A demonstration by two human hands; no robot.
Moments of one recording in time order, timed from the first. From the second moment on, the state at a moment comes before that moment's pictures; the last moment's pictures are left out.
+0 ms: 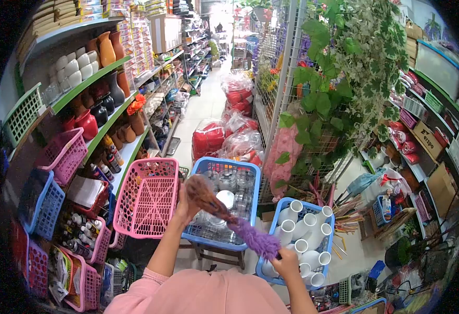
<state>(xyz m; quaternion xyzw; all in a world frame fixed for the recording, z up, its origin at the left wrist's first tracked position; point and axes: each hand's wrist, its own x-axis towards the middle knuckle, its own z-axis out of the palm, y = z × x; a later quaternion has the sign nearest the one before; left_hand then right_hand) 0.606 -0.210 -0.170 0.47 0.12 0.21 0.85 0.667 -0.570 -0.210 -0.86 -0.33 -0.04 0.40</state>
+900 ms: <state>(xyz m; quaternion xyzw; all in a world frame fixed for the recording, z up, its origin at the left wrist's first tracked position) 0.611 -0.217 -0.182 0.52 0.09 0.14 0.84 0.669 -0.602 -0.199 -0.90 -0.26 -0.09 0.33</state>
